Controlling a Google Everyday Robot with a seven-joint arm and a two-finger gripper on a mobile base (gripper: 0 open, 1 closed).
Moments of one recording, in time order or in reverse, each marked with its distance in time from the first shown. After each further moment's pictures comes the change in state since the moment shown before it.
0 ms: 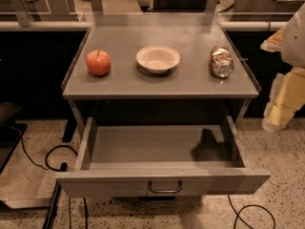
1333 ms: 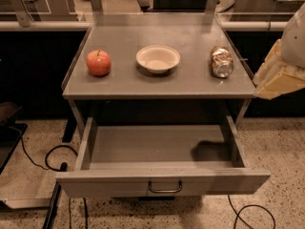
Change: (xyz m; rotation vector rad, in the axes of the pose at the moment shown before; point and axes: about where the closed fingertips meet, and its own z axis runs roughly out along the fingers) arm 0.000 0.000 0.000 0.000 0.000 0.000
